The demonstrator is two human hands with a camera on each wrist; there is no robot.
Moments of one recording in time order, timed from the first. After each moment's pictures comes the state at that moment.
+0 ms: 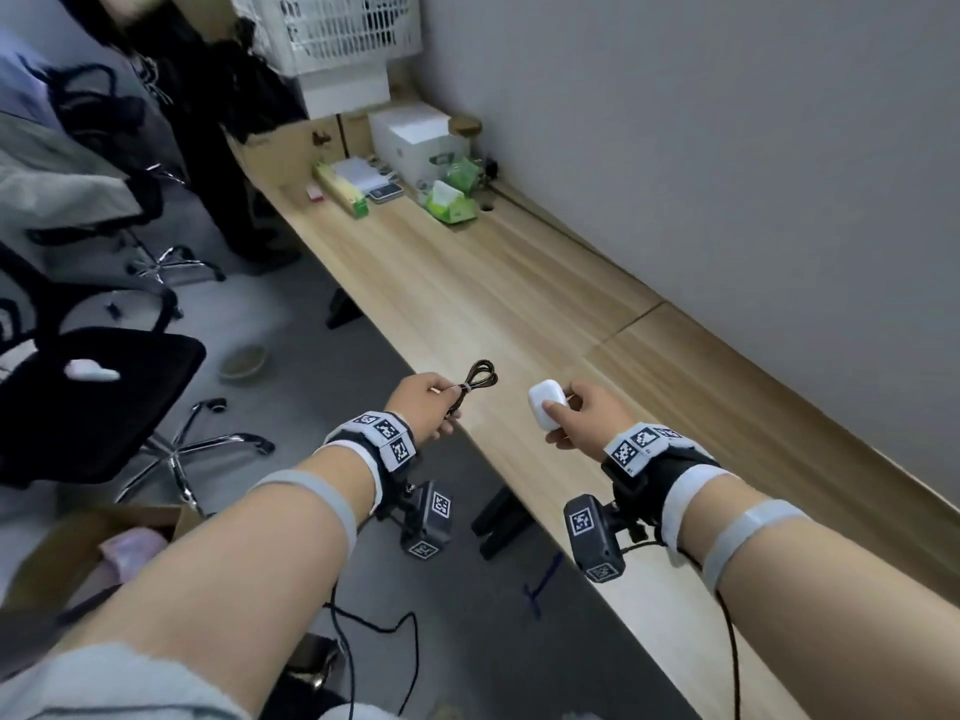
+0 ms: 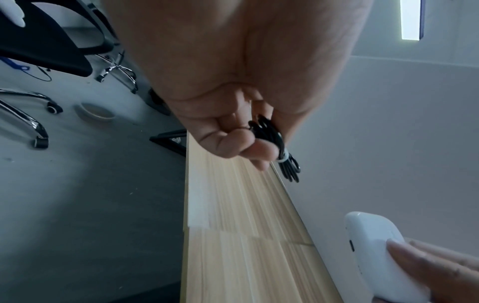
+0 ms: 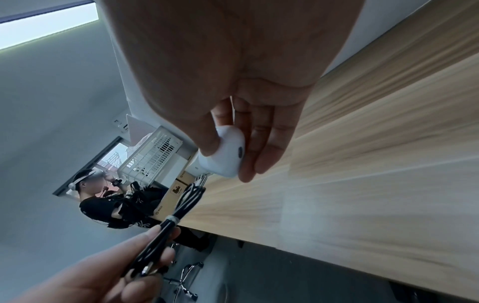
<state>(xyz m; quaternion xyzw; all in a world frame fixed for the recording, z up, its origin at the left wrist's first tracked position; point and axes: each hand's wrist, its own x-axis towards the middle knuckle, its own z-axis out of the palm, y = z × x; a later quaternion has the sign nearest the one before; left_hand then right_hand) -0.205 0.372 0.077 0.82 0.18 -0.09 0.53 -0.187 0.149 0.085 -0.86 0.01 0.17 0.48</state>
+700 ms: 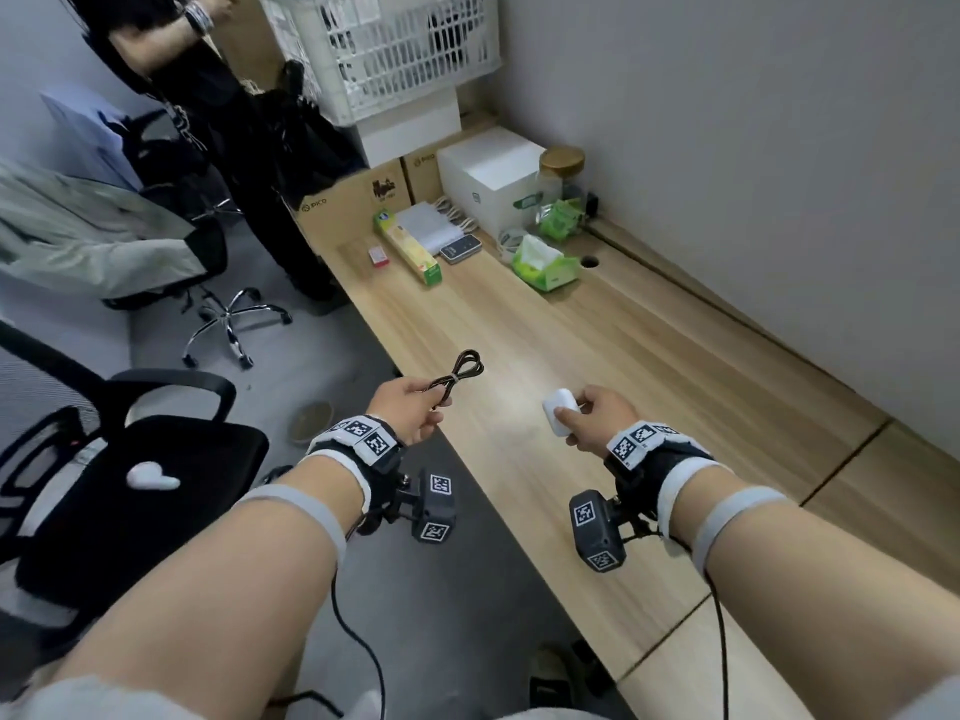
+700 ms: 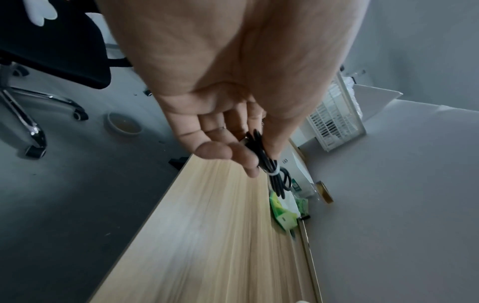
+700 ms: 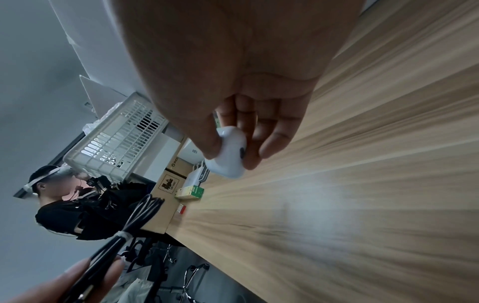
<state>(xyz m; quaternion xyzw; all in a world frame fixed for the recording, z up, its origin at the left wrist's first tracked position) 0.092 0.601 0.074 0.71 0.32 -0.05 0.63 0.151 0.358 0.034 -0.88 0.00 0.21 0.43</state>
